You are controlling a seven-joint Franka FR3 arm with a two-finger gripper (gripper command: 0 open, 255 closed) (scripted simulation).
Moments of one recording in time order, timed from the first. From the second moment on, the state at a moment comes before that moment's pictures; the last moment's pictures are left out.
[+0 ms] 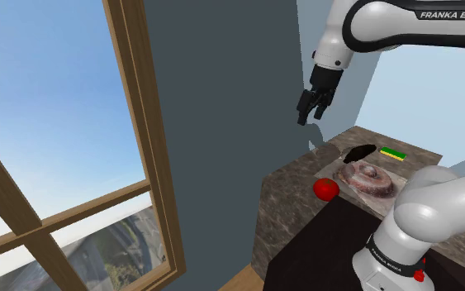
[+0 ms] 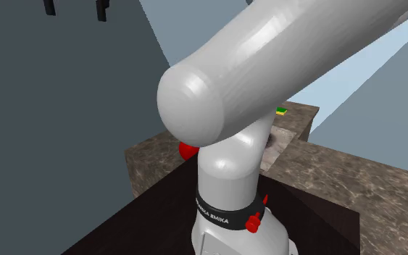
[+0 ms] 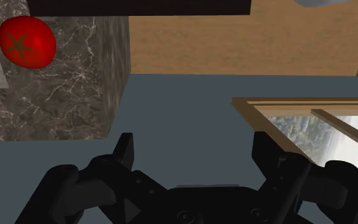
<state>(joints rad) -0.01 -0.78 0.06 -2.37 0.10 1.67 0.05</state>
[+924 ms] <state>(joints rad) -0.19 -0.67 0.03 -2.60 0.03 2.03 0.22</state>
